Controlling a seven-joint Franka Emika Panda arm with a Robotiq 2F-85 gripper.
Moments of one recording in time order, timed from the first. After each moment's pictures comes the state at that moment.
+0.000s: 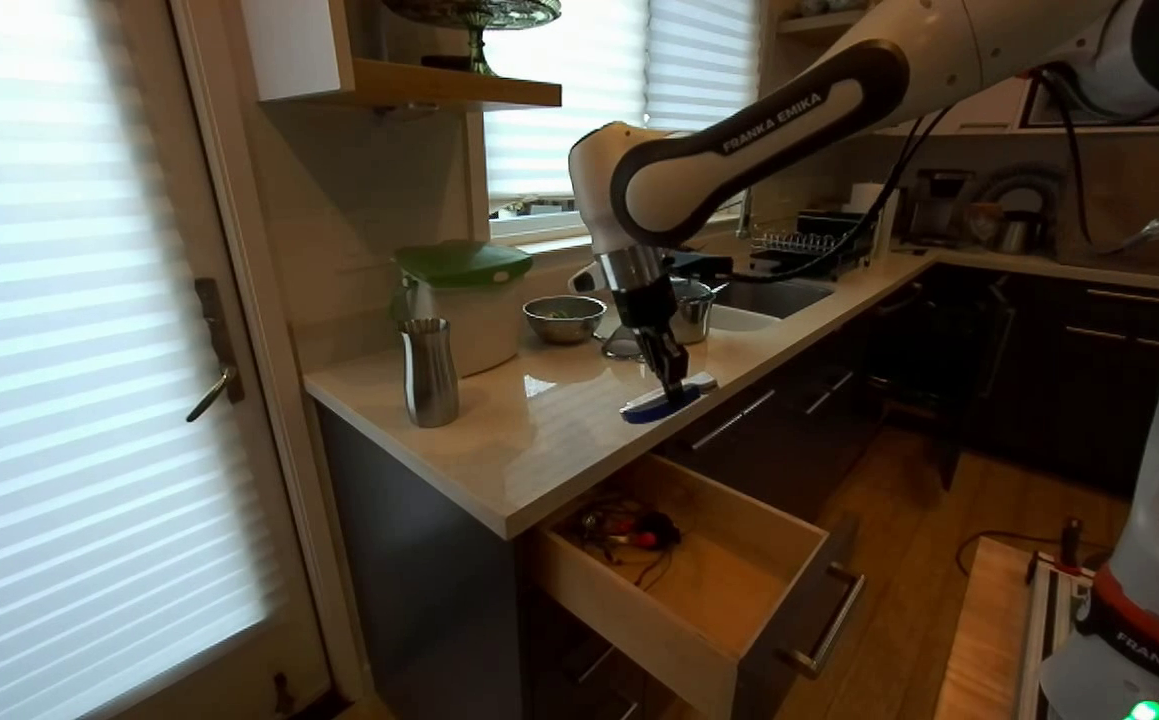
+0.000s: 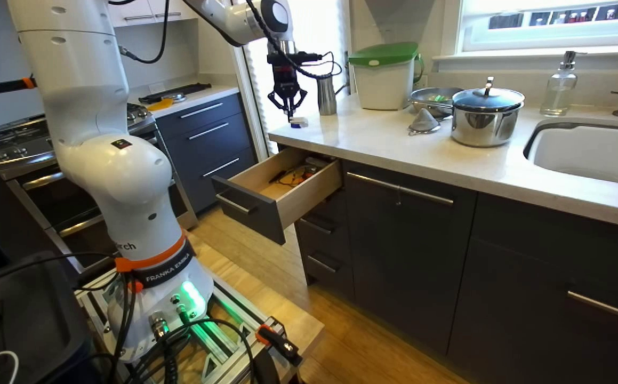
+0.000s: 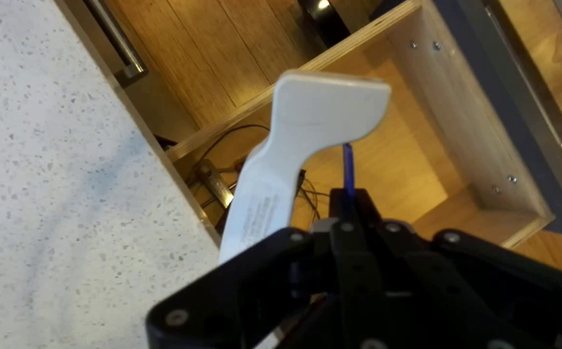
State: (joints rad) arm 0.10 0.15 0.17 -1.90 -0.19 1.76 -0.68
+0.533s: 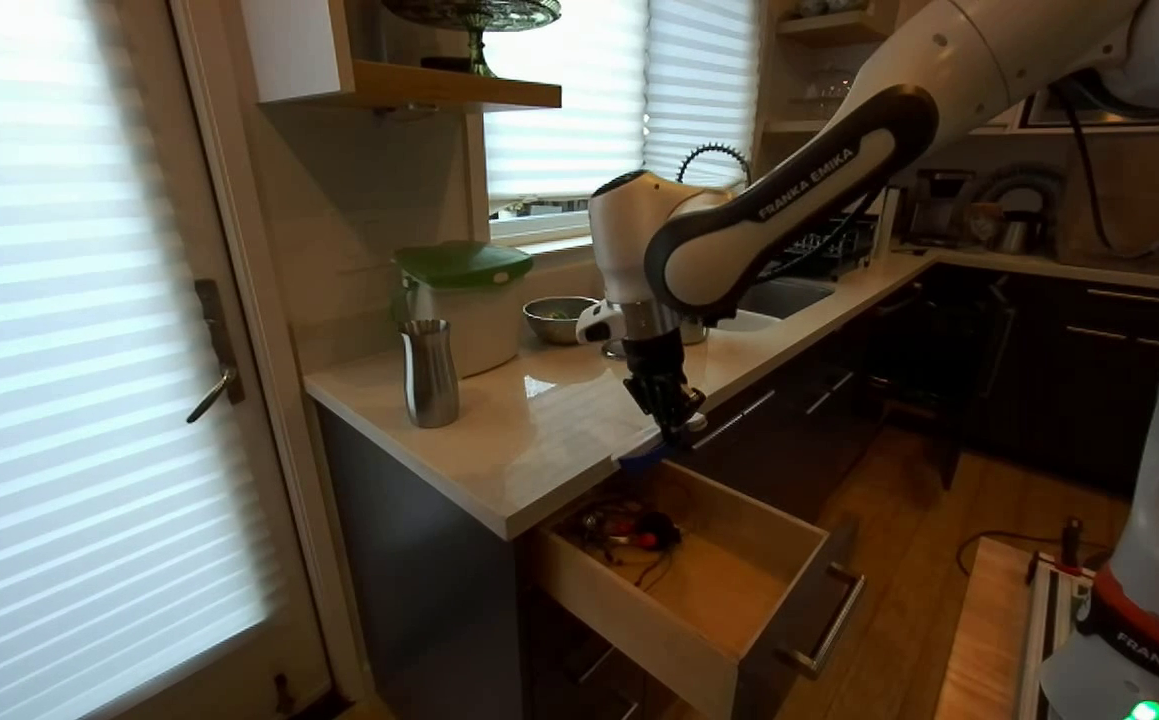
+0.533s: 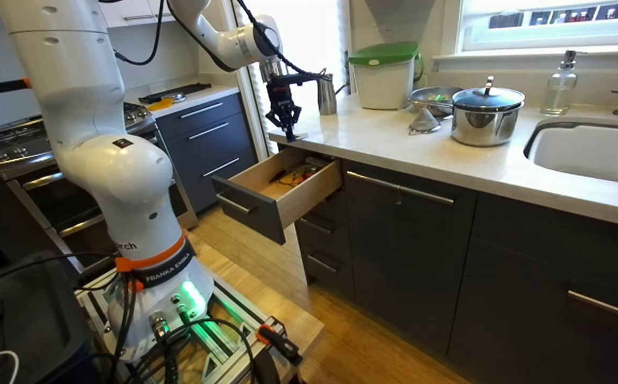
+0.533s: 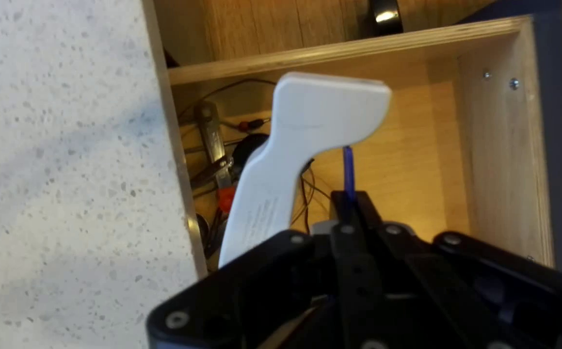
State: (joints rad) arm 0.12 0.11 0.18 -2.11 -0.24 2.04 -1.00
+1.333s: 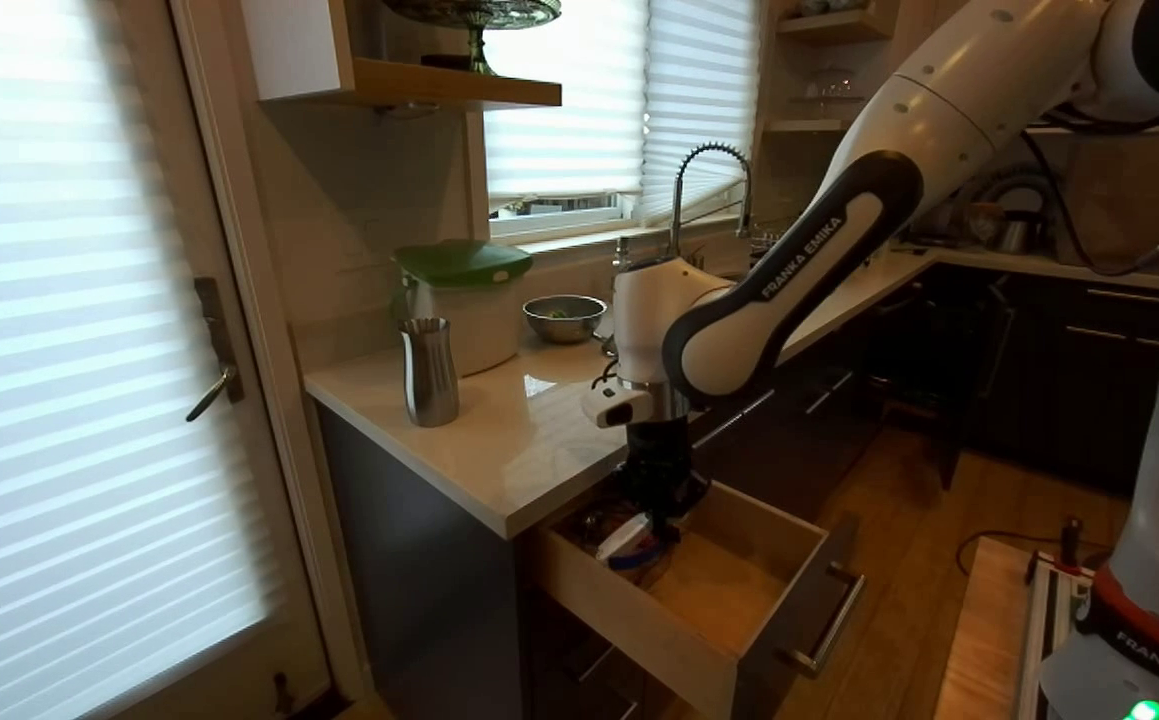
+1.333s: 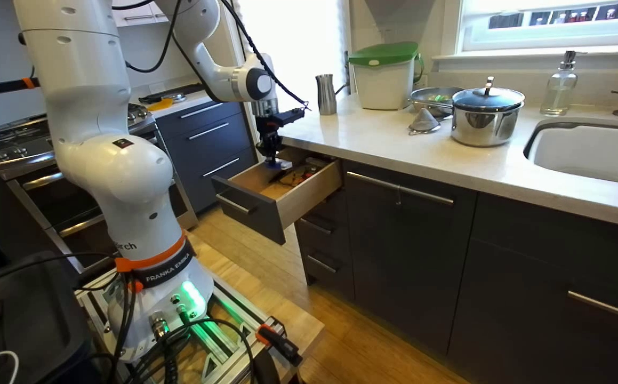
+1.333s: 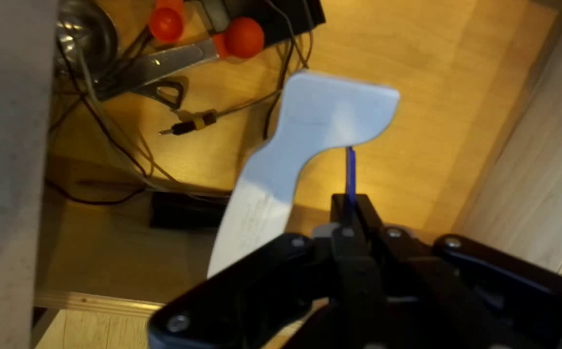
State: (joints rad) arm 0.12 0.18 0.24 -2.31 -0.03 2.39 -1.47
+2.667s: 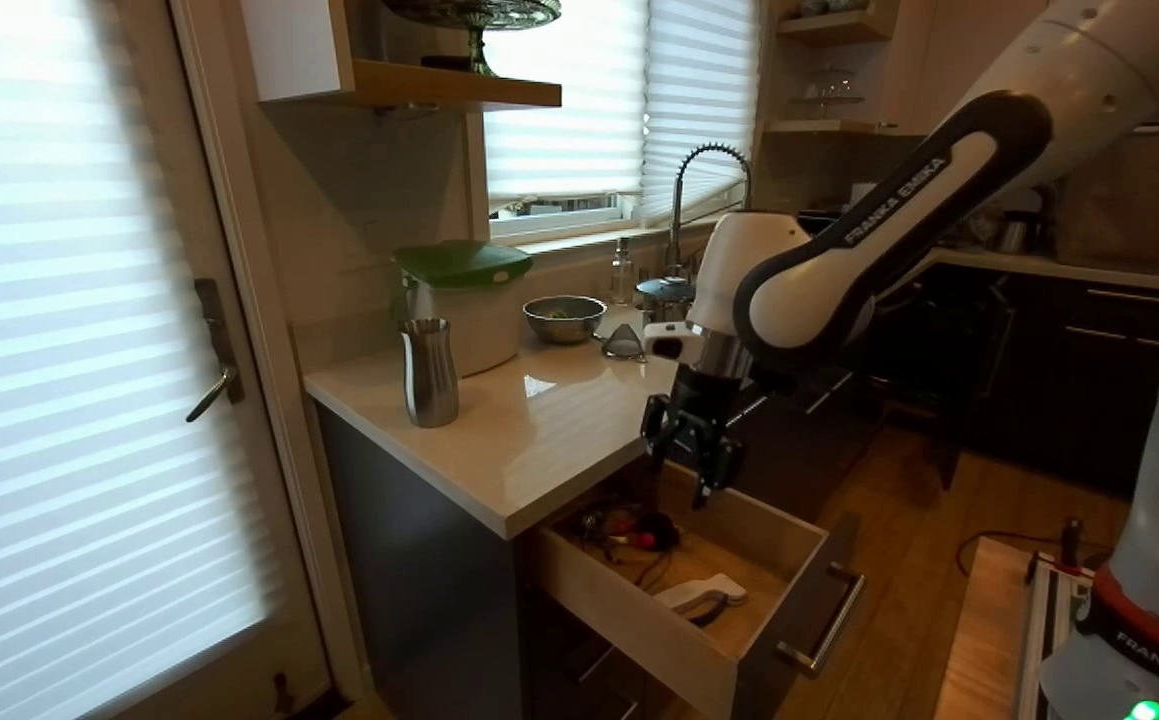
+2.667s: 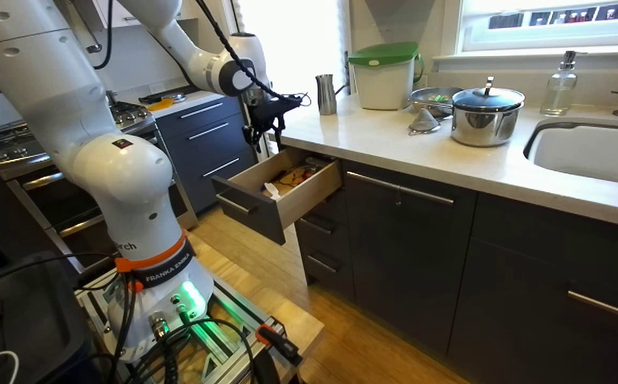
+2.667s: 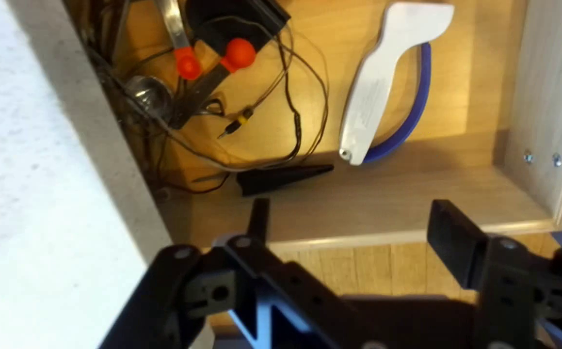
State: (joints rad) arm 0.11 -0.14 0.22 -2.58 0.29 2.63 -1.30
